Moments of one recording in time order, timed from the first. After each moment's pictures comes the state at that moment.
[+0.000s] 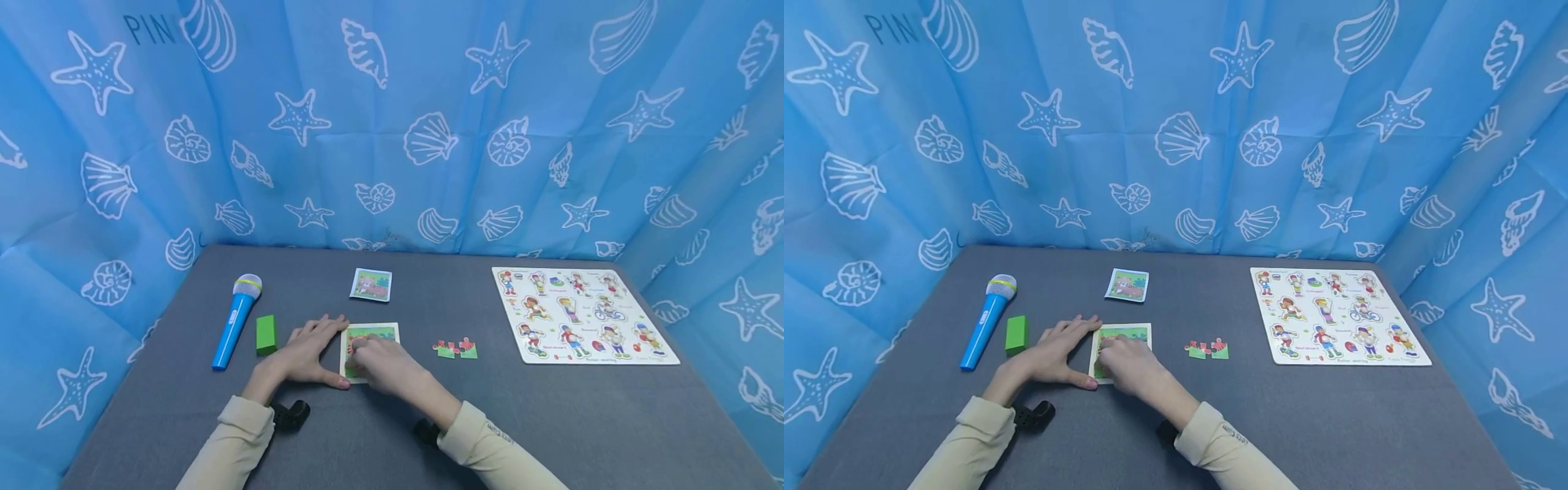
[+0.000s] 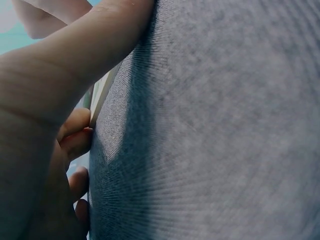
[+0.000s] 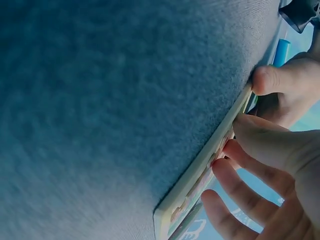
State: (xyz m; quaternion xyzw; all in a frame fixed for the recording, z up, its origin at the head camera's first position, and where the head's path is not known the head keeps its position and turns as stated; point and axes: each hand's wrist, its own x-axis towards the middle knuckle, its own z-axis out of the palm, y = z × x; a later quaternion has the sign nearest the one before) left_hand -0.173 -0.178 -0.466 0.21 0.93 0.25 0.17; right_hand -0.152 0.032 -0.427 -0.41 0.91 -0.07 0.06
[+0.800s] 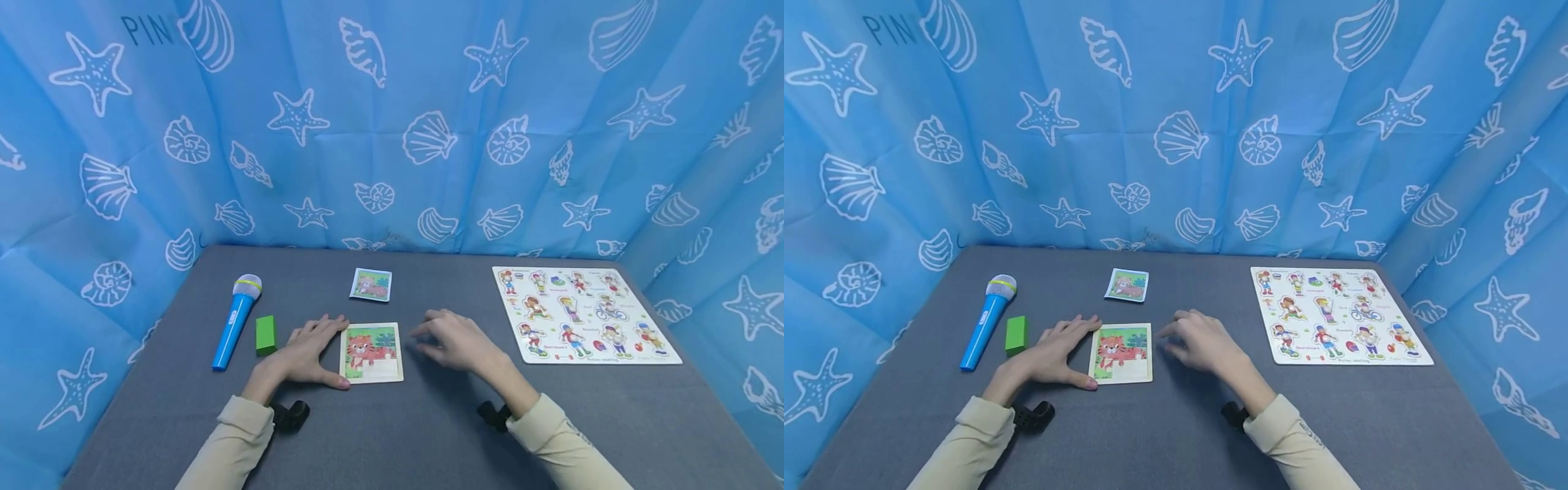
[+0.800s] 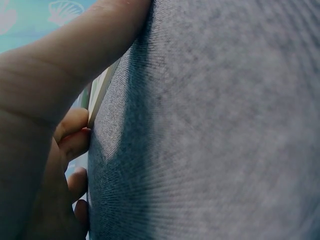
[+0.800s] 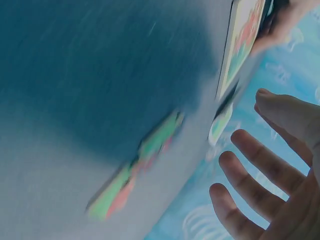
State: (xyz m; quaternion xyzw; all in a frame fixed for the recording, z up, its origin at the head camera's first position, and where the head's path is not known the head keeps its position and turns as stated) left_hand -0.174 -0.176 -0.466 0.20 0.93 0.24 0.18; right_hand -0.176 0.139 -0.405 -0.33 0.94 -0.12 0.03
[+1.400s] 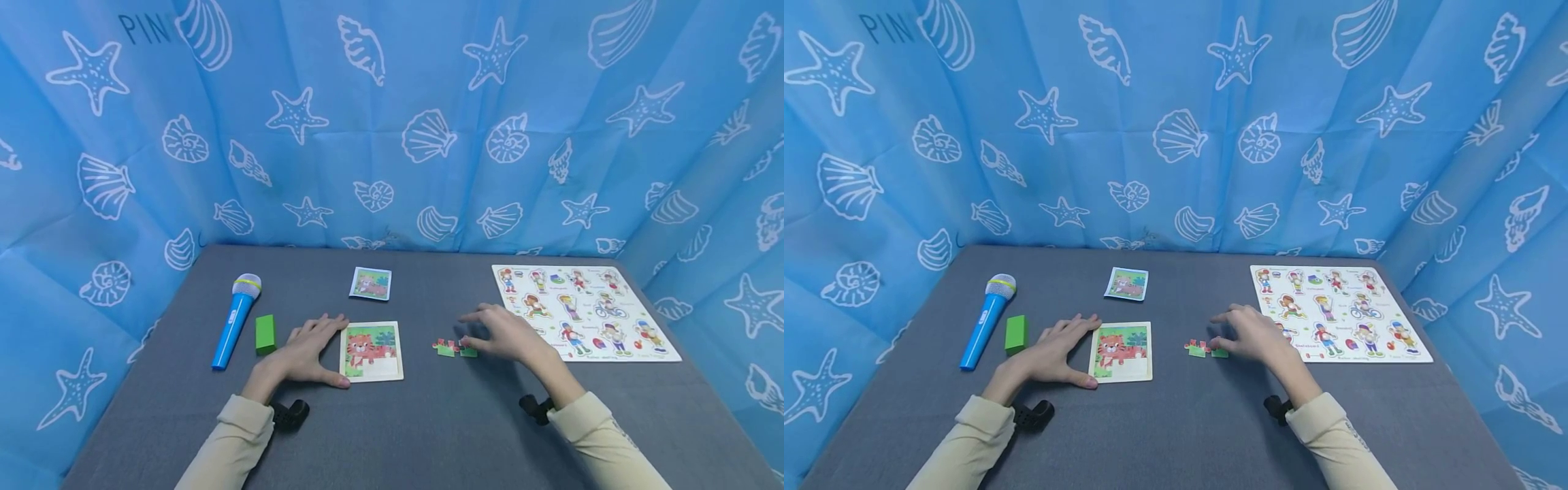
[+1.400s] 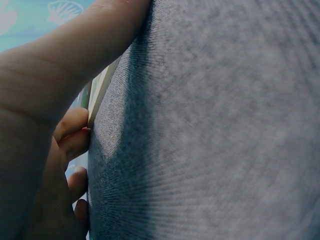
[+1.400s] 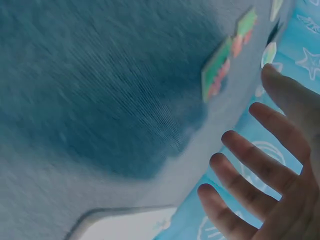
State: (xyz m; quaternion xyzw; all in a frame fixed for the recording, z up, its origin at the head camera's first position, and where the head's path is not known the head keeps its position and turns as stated) left_hand -0.174 -0.177 -0.467 0.20 0.93 0.24 0.18; right_hand -0.191 0.214 -0.408 -0.26 0.95 -0.13 0.07
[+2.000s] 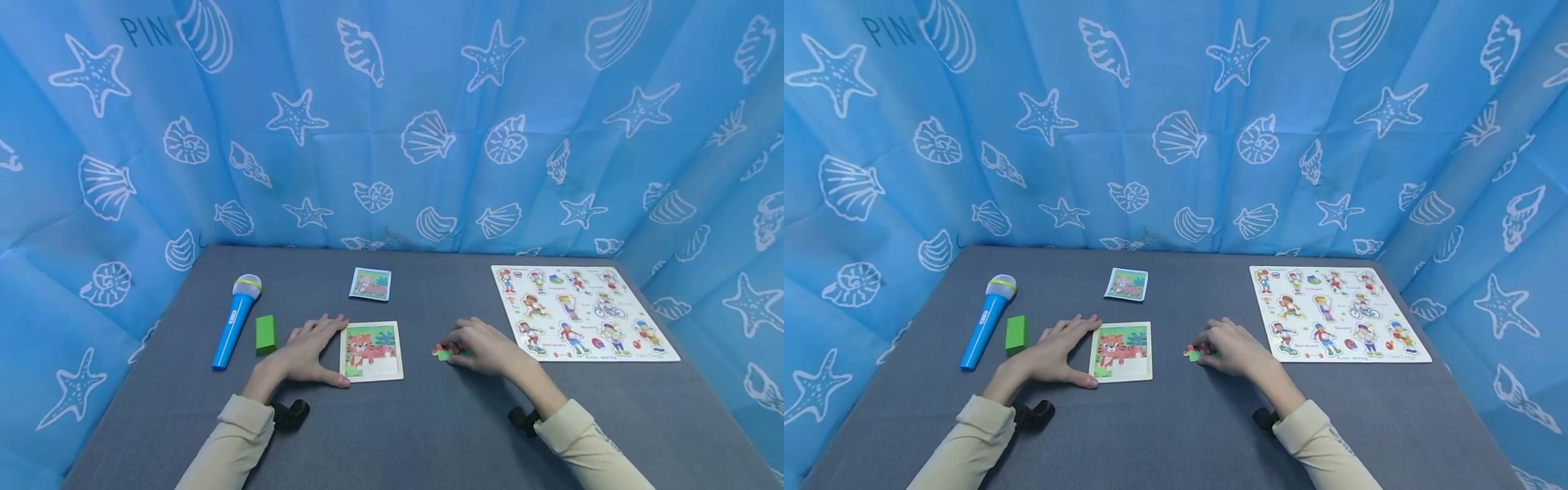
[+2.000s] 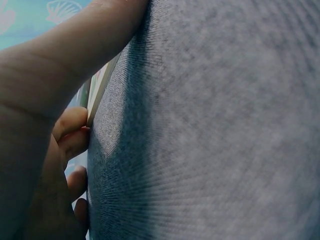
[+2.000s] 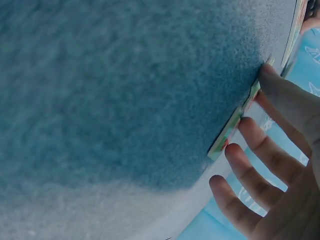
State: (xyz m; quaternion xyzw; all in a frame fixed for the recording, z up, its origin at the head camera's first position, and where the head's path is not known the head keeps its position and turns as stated) left_hand -0.173 -0.176 -0.466 0.20 0.93 0.24 0.18; right_hand -0.179 0.195 -0.428 -0.33 0.93 -0.13 0.07
